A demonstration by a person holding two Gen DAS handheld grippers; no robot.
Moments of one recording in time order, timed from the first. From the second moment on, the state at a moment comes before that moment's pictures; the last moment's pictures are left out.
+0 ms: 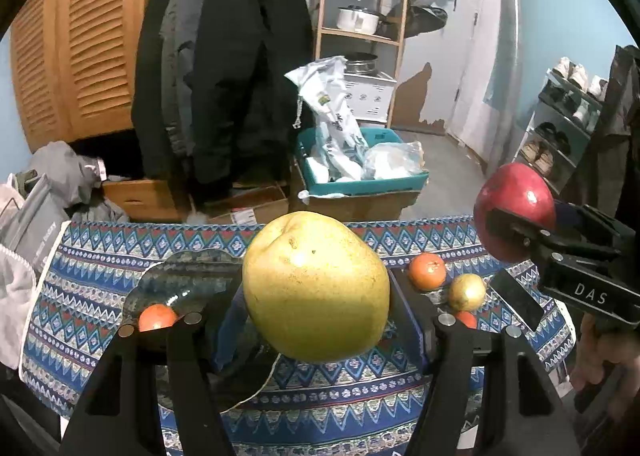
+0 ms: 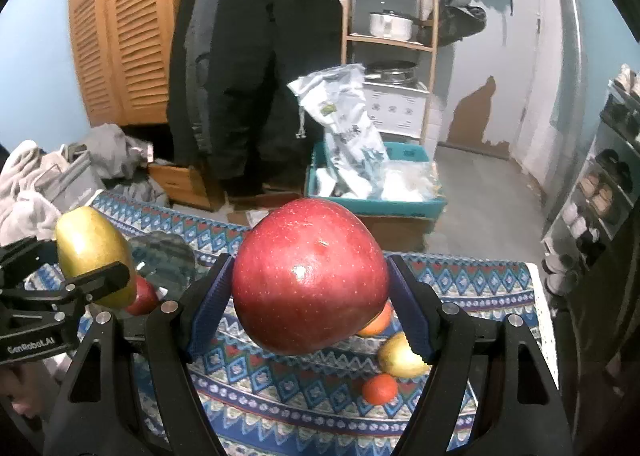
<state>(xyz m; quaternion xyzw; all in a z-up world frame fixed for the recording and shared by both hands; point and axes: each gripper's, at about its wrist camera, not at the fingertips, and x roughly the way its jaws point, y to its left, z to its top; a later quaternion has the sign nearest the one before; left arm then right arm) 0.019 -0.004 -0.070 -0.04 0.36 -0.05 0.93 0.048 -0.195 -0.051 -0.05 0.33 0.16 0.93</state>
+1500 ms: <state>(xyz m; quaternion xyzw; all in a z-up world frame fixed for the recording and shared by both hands) 0.014 0.134 -0.157 -0.09 0.45 0.09 0.88 0.102 -0.023 -0.124 -0.09 0.41 0.25 0.87</state>
